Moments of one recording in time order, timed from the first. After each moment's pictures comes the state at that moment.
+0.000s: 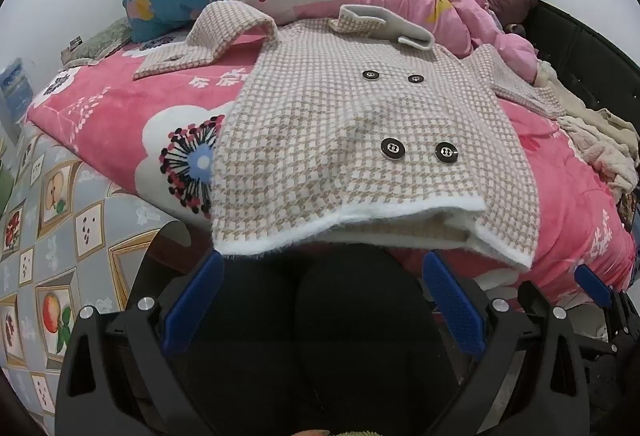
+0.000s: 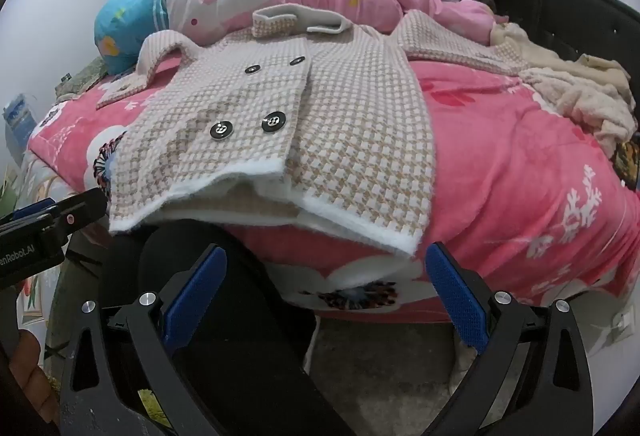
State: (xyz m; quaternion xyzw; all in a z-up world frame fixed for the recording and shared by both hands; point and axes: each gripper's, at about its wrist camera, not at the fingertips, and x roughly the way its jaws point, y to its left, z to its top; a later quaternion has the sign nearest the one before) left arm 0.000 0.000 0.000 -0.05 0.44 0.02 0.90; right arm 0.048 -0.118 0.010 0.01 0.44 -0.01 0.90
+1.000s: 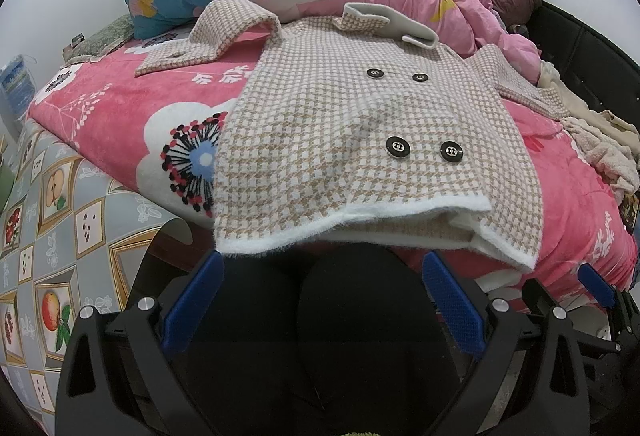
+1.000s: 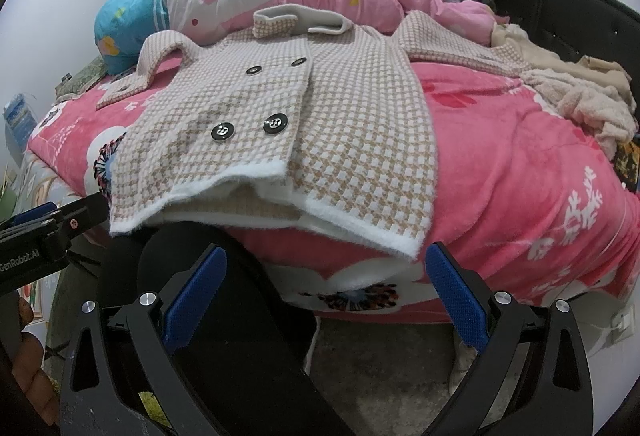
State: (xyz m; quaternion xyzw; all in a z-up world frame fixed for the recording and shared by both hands) left arm 0.000 0.000 0.000 -0.05 0.44 0.02 0.89; right arm 0.048 -0.121 0.007 0.01 0.45 -0.01 0.90
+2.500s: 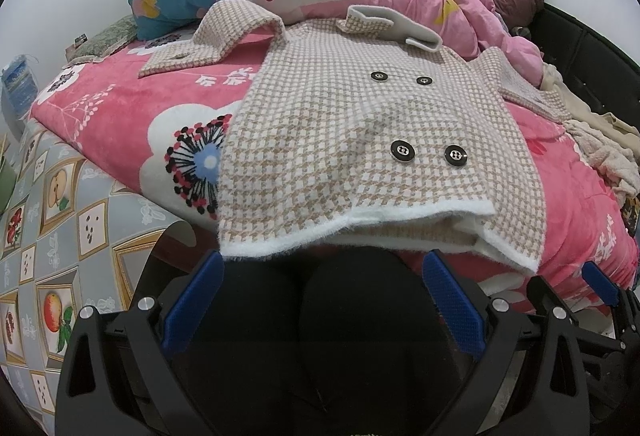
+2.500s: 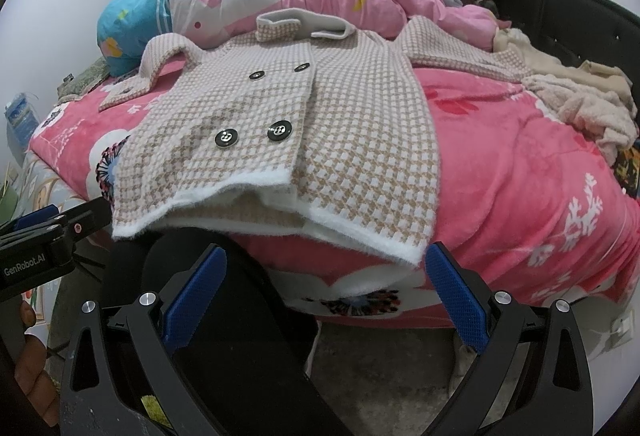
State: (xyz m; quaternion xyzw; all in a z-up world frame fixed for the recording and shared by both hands) left arm 0.003 0.006 0.003 -0.05 0.44 0.03 0.90; right arm 0.053 -0.114 0.011 0.00 0.44 -0.01 0.90
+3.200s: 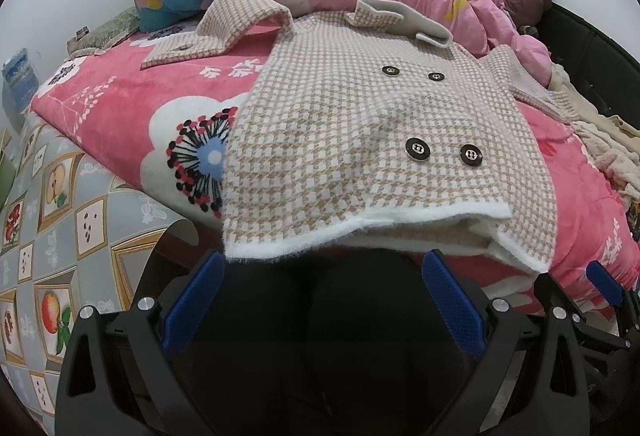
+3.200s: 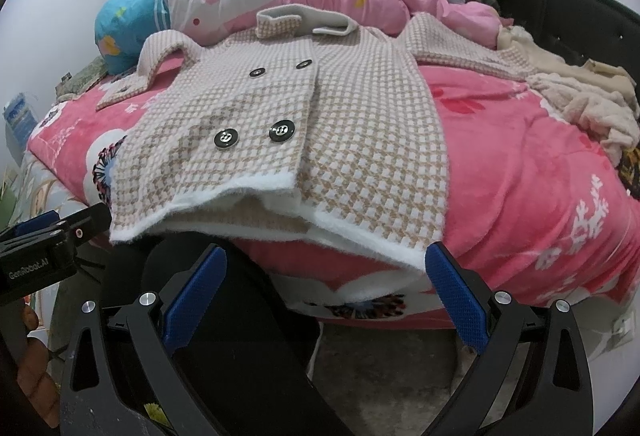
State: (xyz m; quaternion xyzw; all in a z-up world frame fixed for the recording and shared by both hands) left arm 0.012 0.016 -0.009 -0.05 0.45 0.03 0.89; right arm 0.062 -0.109 0.004 0.00 0.44 -0.01 0.90
